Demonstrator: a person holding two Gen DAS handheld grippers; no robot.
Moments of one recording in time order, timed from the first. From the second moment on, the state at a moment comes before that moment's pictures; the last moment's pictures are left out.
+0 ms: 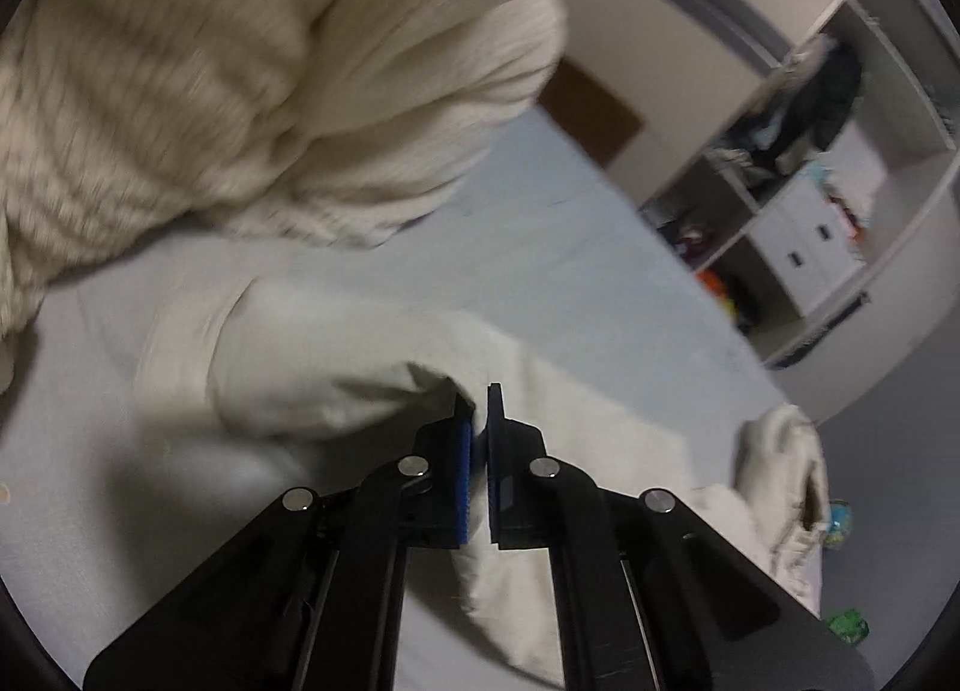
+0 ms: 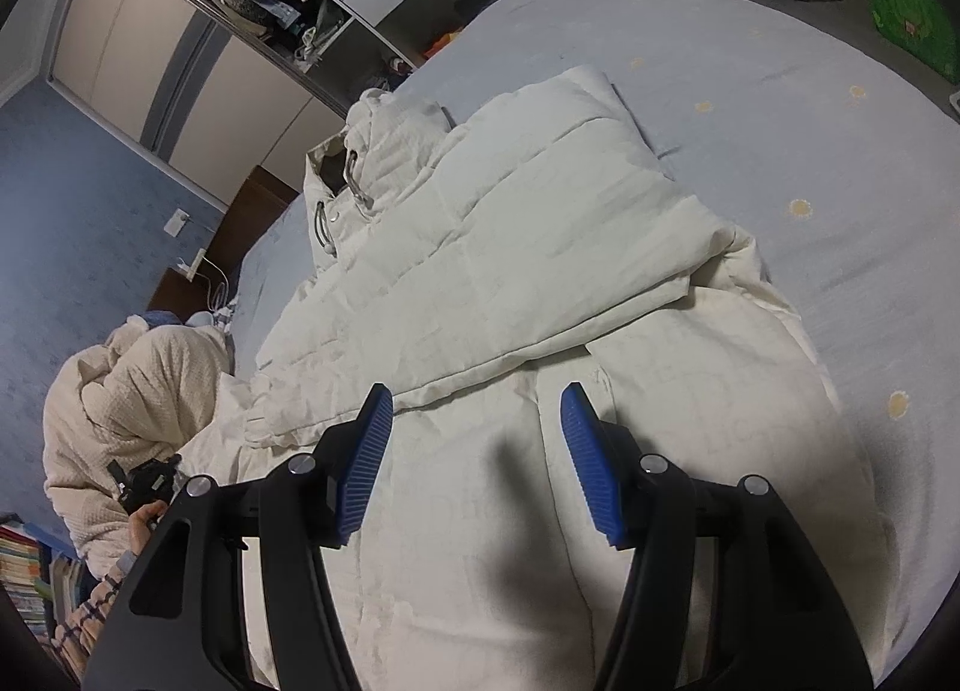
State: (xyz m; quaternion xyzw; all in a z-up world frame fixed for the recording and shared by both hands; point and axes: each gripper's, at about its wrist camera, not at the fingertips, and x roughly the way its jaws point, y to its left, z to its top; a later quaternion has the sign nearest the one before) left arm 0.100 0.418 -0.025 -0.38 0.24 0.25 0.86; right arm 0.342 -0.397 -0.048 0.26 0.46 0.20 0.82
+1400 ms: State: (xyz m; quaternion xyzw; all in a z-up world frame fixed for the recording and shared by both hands) left arm 0.240 0.023 0.047 -0.15 0.29 0.01 0.94; right arm 0.341 -0.422 -0.043 0.34 0.43 0.25 0.80
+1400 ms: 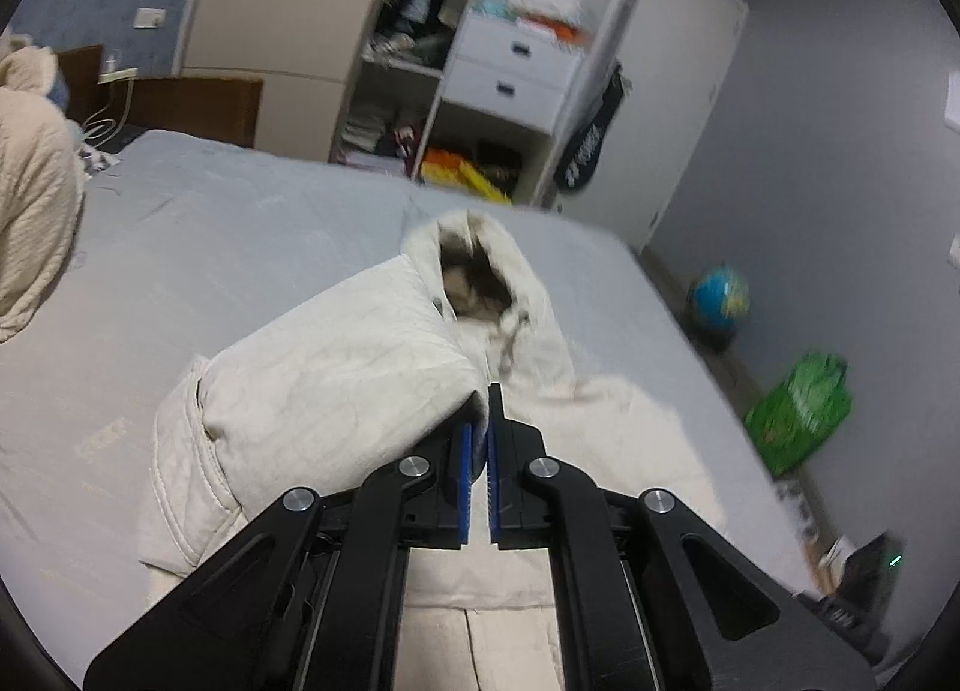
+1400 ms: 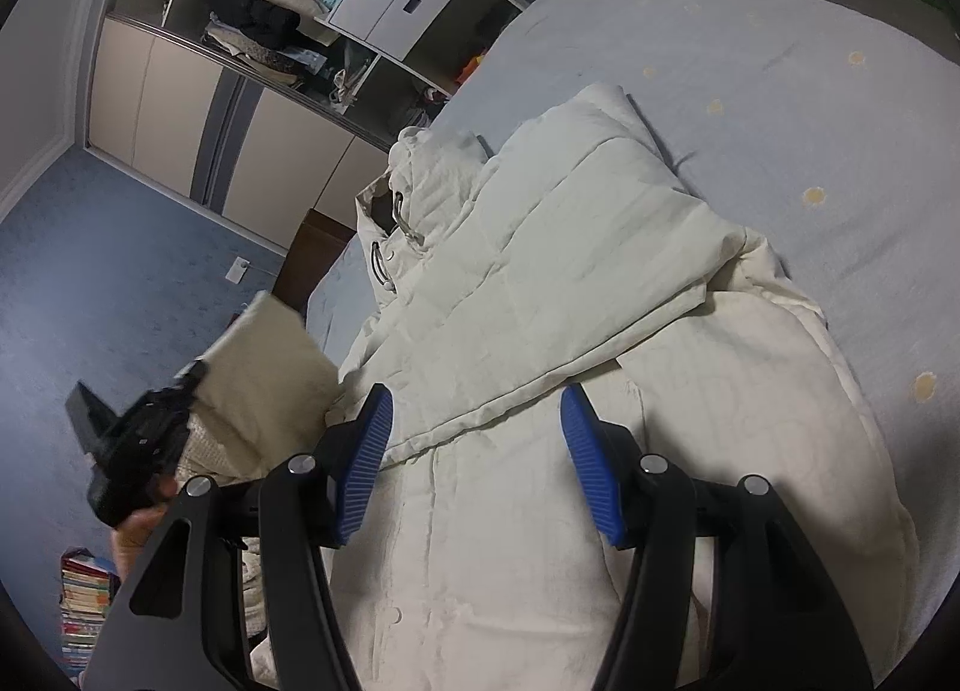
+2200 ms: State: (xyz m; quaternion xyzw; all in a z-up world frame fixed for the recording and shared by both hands) left arm 0.201 -0.041 -0.056 -0.10 0.41 -0.08 0.90; right arm 0.341 -0.393 -0.037 0.26 0.45 0.26 0.82
